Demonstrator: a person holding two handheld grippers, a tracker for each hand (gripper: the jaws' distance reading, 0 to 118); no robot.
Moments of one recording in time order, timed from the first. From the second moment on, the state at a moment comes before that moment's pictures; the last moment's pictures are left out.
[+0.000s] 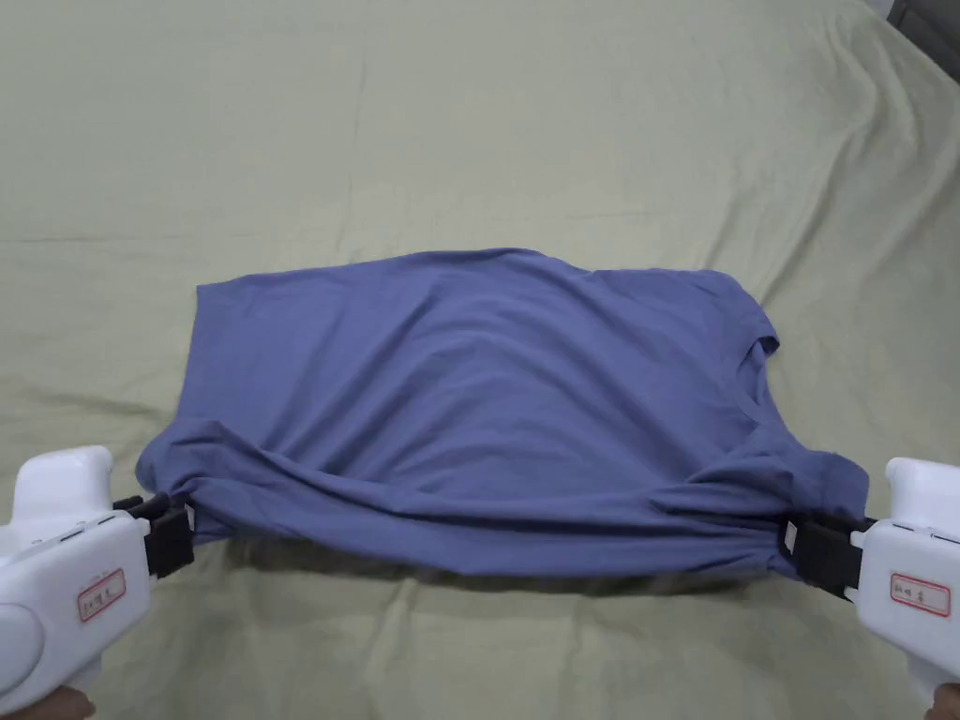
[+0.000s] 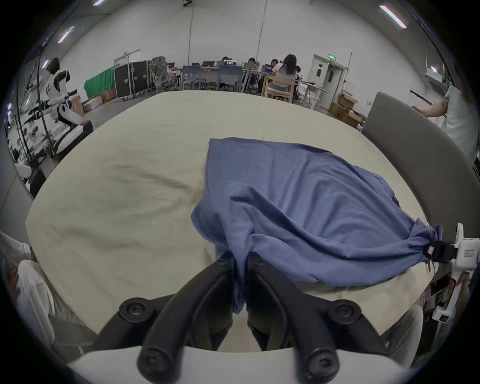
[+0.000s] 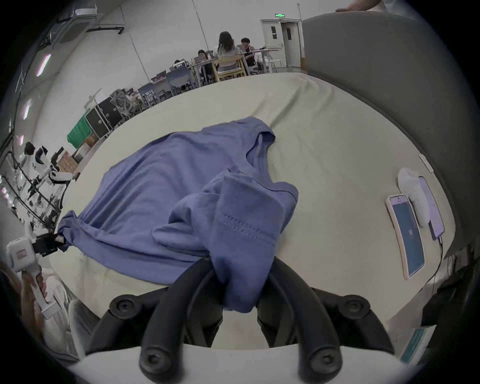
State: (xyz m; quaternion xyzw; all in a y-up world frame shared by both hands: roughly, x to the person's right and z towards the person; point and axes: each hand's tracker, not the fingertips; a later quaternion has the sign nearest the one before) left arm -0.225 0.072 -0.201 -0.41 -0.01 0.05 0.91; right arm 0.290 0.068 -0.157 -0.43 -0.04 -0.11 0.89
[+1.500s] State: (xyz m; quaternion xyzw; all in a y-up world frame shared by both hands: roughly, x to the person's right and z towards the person) left arm -0.192 0.168 -0.189 -0.27 0.09 -0.04 0.96; right arm 0.192 0.166 -0.156 -0.23 -0.03 -0.01 0.97
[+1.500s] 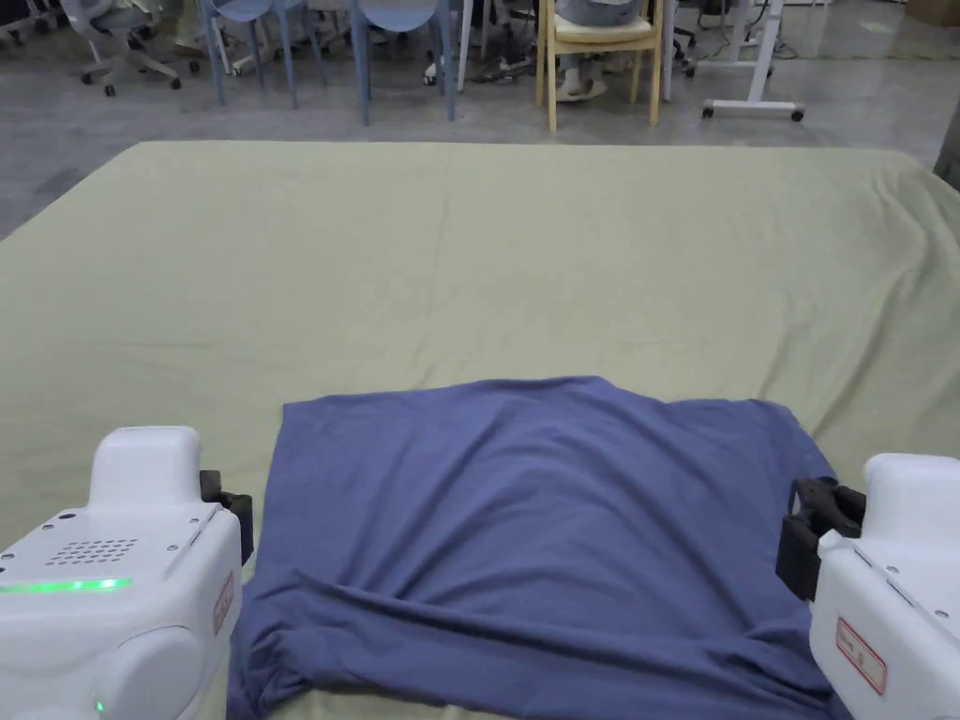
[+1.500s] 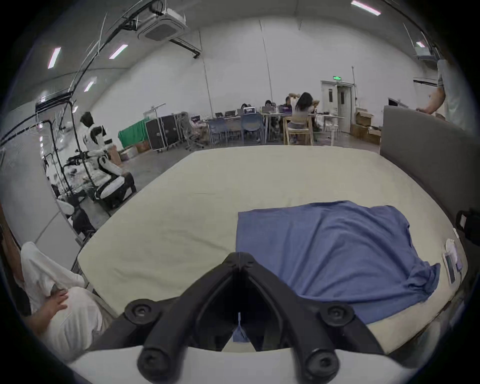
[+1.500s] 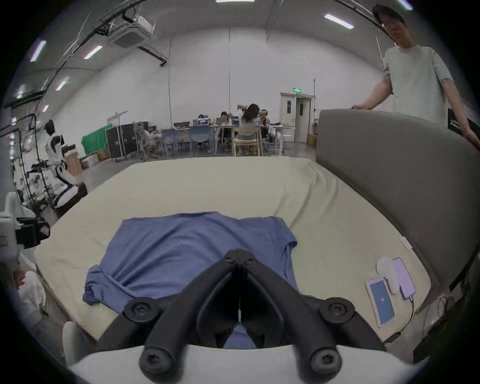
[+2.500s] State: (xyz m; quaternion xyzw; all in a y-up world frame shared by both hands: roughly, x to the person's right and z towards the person) left arm -0.228 0.005 -0.533 -0.44 0.03 -0.04 0.89; right arm 0.185 0.067 -0.345 -0.34 0.00 -0.03 0.94
